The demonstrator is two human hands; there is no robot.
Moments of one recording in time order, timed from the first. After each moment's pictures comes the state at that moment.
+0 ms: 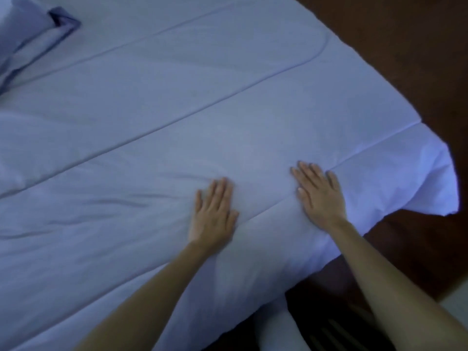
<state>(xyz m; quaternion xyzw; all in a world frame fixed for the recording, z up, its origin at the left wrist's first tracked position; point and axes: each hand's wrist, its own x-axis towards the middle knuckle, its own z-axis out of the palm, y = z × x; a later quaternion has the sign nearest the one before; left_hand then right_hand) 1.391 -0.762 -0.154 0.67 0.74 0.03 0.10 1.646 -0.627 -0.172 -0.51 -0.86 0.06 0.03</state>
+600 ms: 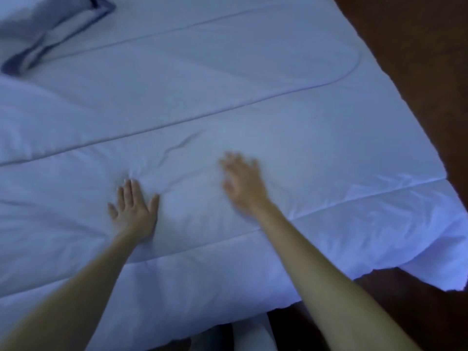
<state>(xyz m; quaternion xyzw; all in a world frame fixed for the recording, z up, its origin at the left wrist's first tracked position) 1.316 -0.766 -0.145 0.25 0.95 0.00 0.17 1.510 -0.576 -0.147 -0.30 -0.93 0.21 0.05</state>
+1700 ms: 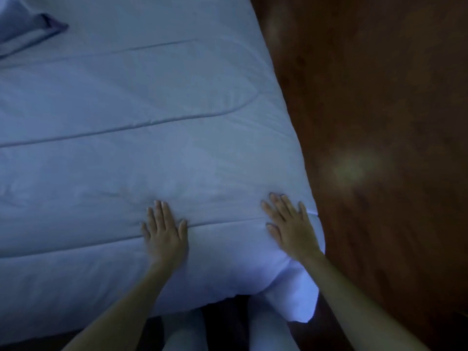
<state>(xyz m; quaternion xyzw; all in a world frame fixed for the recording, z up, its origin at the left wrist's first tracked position) 1.671 -0.560 -0.161 0.28 0.95 0.04 0.11 1.903 -0.343 -0.184 -0.27 -0.96 0.08 0.02</state>
